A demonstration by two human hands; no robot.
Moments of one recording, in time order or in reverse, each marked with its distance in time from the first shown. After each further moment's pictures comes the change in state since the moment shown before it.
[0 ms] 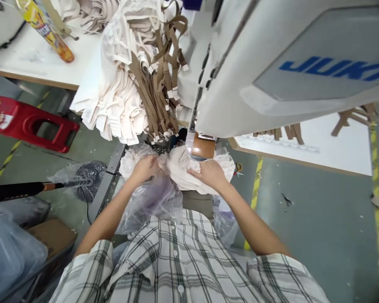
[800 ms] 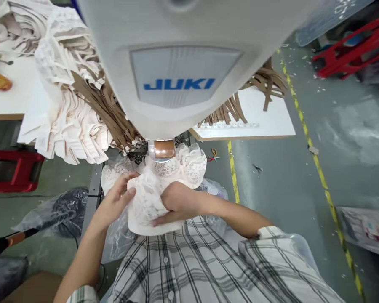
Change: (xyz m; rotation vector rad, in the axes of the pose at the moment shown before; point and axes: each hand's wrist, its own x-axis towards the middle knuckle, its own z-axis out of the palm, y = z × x) left_hand -0.071 0.036 -0.052 -0.812 -0.133 0.188; right_hand -0.032 -0.097 -0.075 0.321 -0.239 -0.609
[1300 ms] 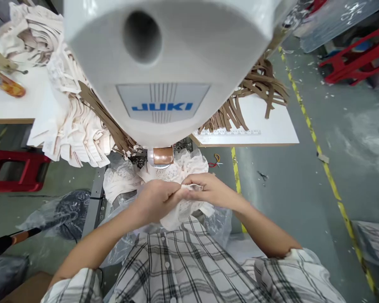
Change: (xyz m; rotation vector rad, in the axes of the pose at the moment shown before) left_hand 0.043 0.083 0.073 0.387 -0.308 0.320; right_hand -0.073 0.014 -0.050 0.430 0.313 0.437
